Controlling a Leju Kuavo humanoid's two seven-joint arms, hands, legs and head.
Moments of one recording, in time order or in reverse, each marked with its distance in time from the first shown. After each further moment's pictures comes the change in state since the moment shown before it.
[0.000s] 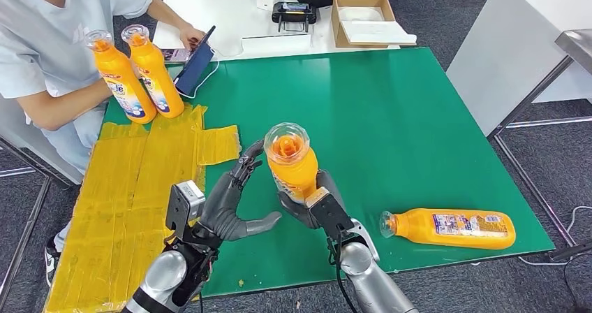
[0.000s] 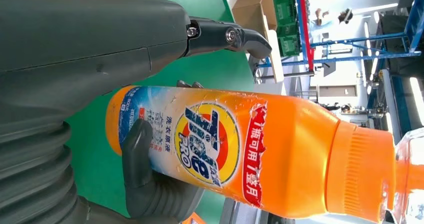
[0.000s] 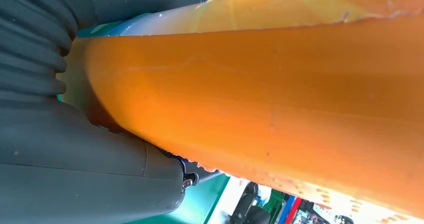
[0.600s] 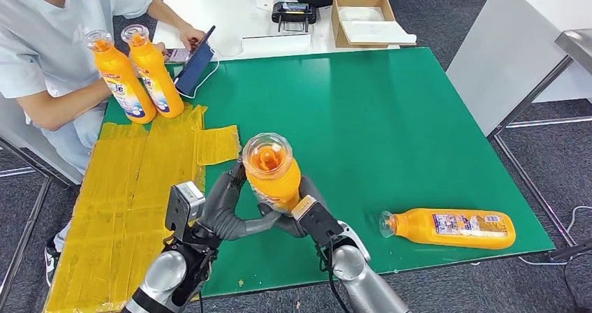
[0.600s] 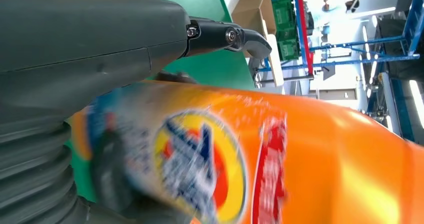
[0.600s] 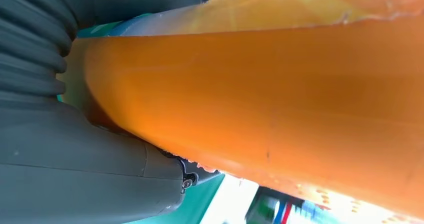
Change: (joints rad) left arm 0.001 0.002 0.006 0.000 -0.014 0.013 -0.008; right arm 0.005 0.005 0.084 -0.056 -0.022 0.118 0.001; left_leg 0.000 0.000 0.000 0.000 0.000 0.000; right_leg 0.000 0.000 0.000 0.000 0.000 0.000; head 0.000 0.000
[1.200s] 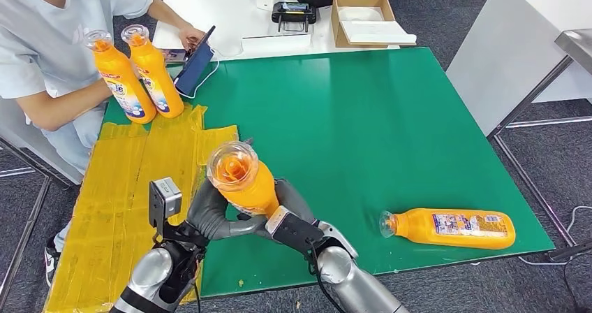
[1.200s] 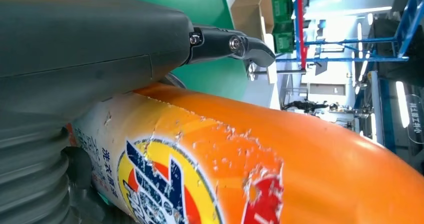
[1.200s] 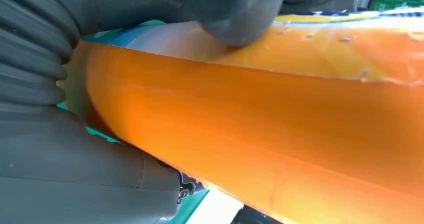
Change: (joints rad) left arm 0.012 0.020 0.068 -0.011 0.112 -0.068 -0.004; right arm -0.047 -0.001 0.129 0.011 0.071 0.034 0.019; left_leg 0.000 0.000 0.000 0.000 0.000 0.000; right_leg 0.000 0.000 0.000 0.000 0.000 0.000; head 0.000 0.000
